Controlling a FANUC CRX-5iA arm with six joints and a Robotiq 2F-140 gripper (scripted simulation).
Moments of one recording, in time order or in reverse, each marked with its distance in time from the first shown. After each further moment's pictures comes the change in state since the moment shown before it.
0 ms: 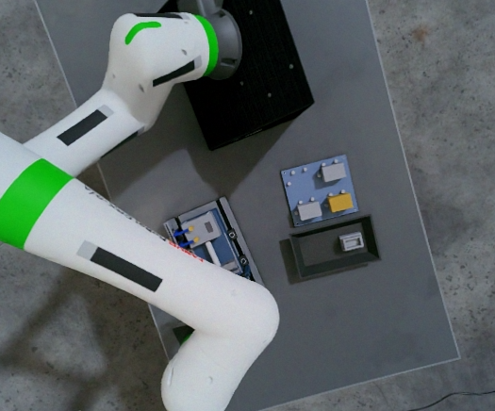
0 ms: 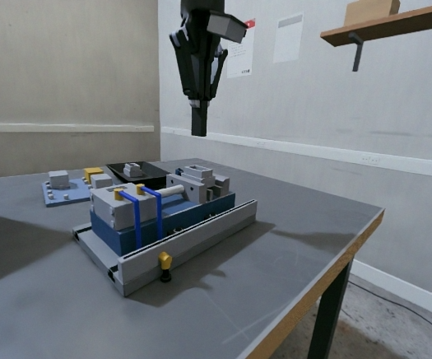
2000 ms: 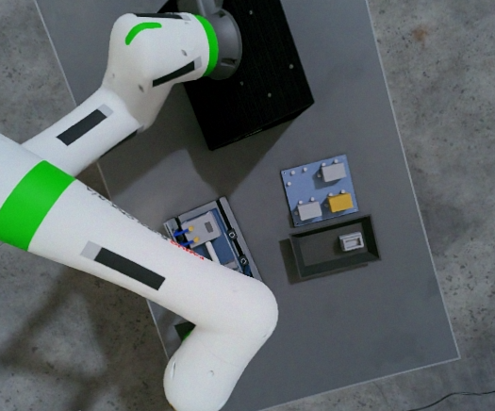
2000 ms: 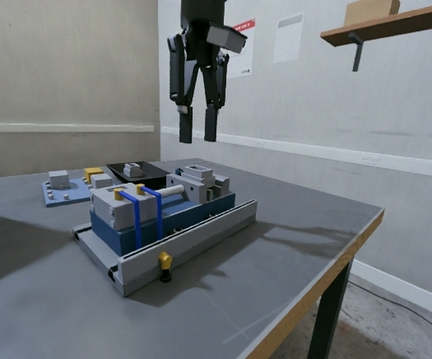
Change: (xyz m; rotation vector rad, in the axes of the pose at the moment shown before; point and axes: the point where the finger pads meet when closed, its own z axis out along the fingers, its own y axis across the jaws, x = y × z) arm 0.000 0.000 0.016 0.000 0.000 0.000
